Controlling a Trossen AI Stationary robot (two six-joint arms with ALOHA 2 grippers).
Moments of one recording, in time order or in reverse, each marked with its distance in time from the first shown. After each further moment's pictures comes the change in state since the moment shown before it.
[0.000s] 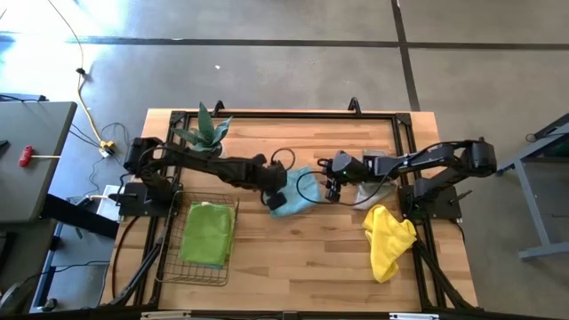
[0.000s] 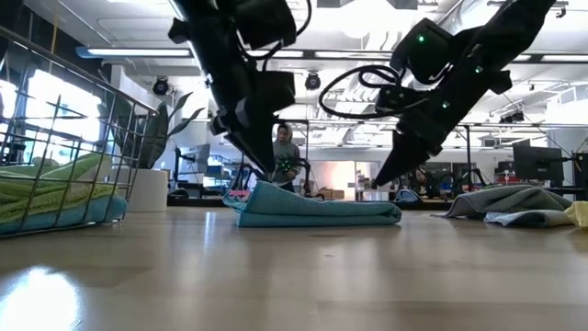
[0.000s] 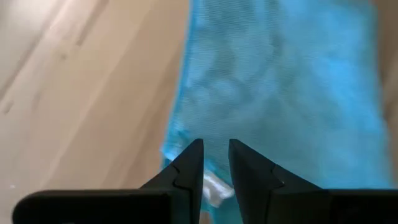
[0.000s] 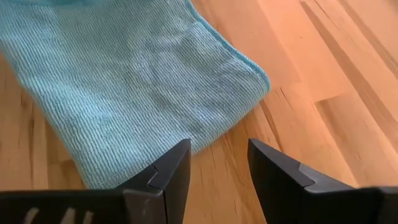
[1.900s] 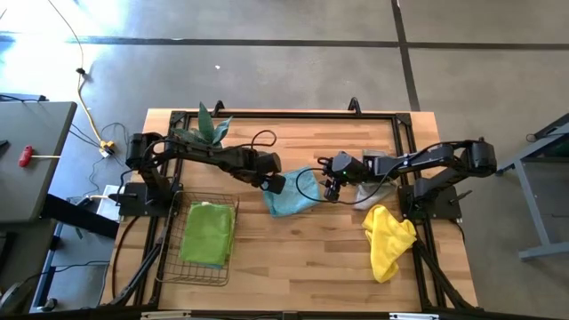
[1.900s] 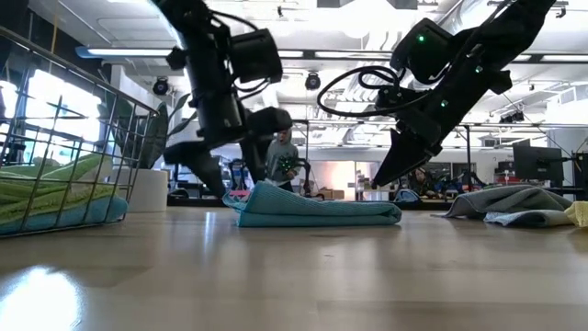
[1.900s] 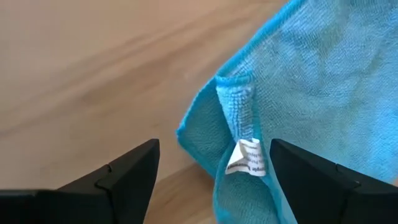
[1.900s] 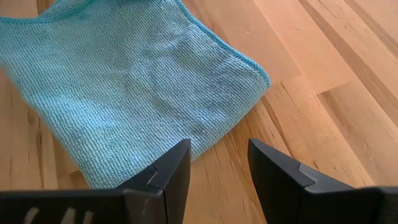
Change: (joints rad) left arm 0.136 0.000 -0.082 -0.042 0.245 -0.643; right arm -0.001 0.001 0.000 0.003 -0.001 0.088
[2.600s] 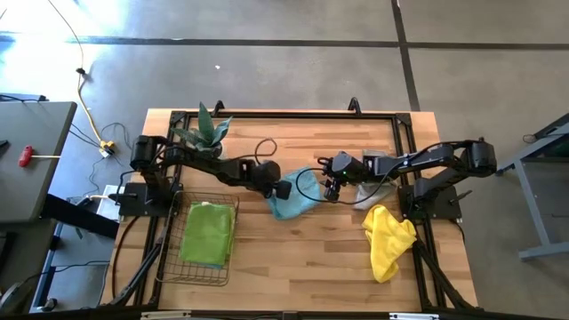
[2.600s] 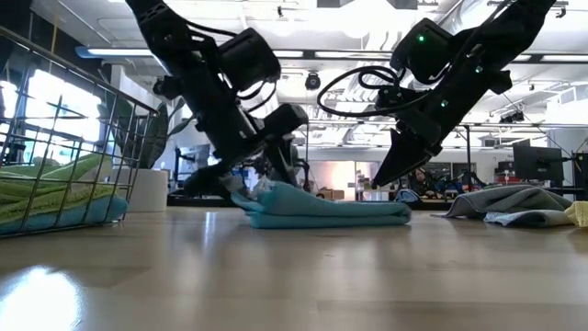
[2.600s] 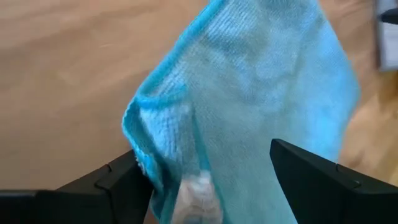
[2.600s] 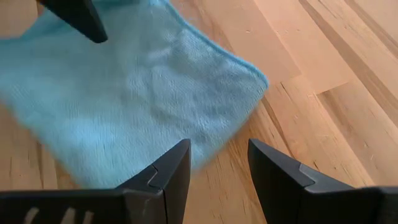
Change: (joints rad) left arm -0.053 0.048 -0.157 0.497 0.042 -0.082; right arm 0.000 0.000 0.000 0.000 0.000 0.000
